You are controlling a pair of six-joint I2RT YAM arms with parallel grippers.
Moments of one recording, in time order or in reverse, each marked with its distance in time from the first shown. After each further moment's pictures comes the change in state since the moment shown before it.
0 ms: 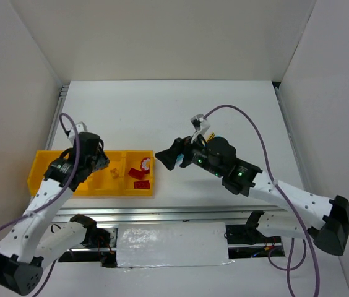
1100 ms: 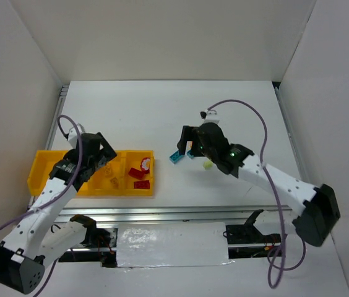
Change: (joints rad) left arm 0.026 0.109 -0.138 0.166 -0.048 -0.135; right arm -0.175 0.063 0.050 -0.391 0.246 0.025
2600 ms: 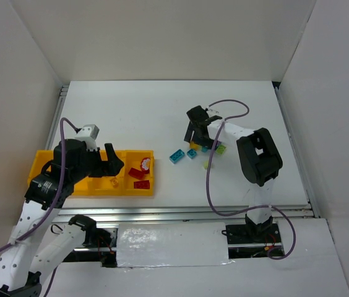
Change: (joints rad) left arm -0.008 -0.248 0.148 -0.153 0.491 0.492; right arm -0.290 0.793 0.423 -0.237 0.063 0.178
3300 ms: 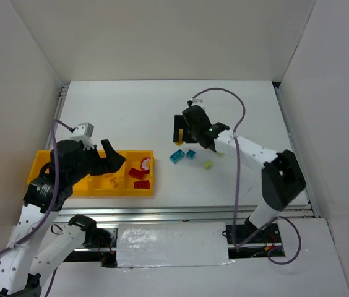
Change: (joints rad) left arm 0.000 -0.022 -0.006 0.048 0.006 -0.092; right arm 0.117 -0.262 -0.092 0.147 -0.084 -0.215
